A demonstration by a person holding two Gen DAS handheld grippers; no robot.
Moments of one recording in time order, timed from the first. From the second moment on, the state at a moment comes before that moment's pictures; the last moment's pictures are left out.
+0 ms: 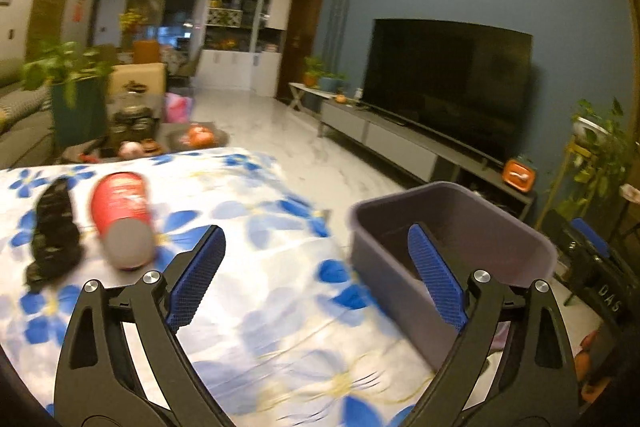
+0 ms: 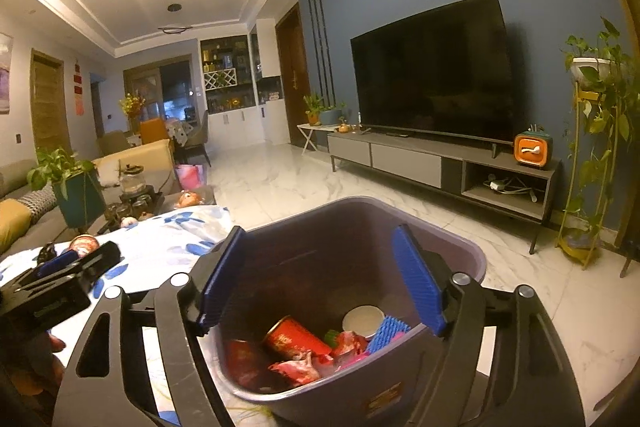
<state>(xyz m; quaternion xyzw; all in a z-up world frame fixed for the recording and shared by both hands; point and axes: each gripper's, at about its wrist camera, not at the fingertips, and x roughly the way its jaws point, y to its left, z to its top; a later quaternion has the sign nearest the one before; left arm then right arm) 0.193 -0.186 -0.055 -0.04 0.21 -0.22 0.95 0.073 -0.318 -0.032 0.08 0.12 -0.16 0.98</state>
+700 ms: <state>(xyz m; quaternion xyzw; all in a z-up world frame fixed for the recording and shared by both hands) 0.176 0.000 -0.055 -0.07 0.21 -0.01 0.97 0.108 -0.205 -0.023 0.05 0.15 -0.02 0.99</state>
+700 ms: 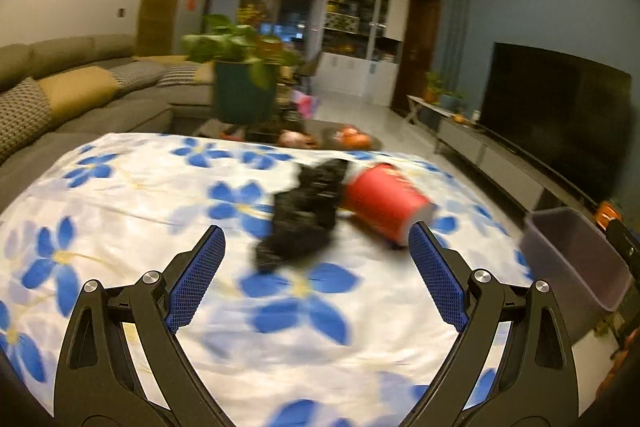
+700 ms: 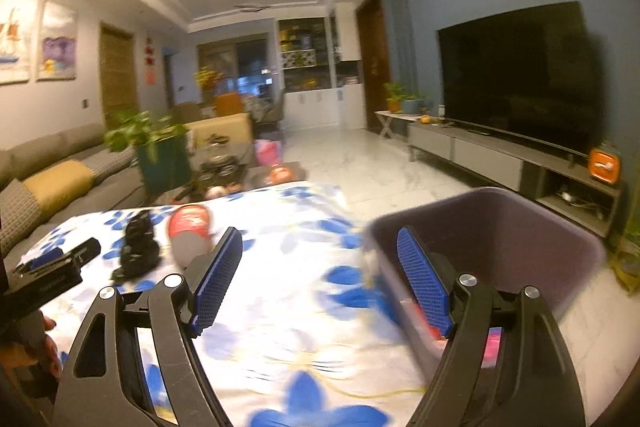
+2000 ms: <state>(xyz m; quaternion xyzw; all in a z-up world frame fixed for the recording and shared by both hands) 0.236 0.057 -0.064 -0.05 0.24 0.02 0.97 0.284 -0.068 -0.072 0.01 0.31 0.10 0.95</state>
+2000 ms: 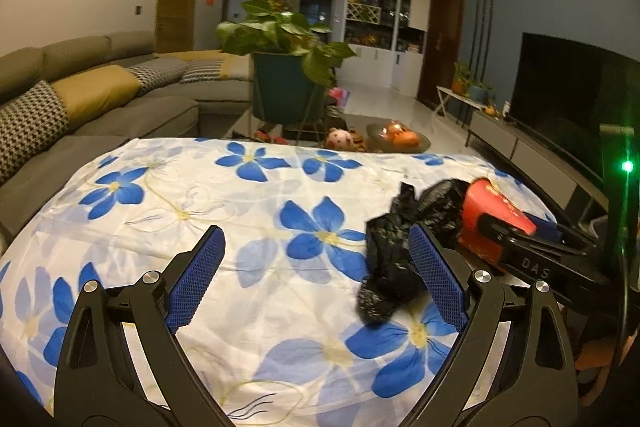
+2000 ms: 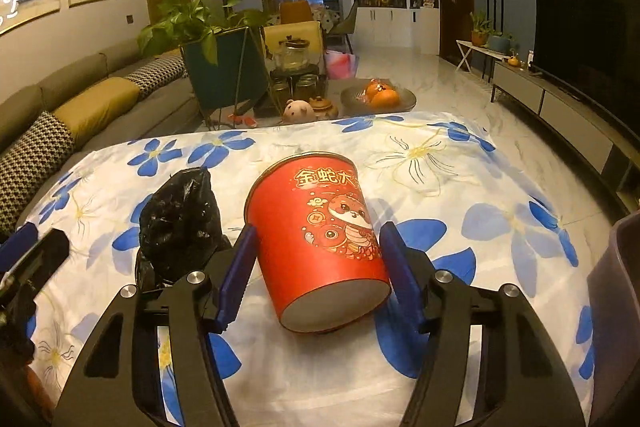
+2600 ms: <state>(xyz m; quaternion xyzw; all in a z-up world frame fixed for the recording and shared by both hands) 0.296 0.019 -0.101 -0.07 0.33 -0.09 0.94 0.243 -0.097 -0.054 0.05 0.25 0.09 0.96</state>
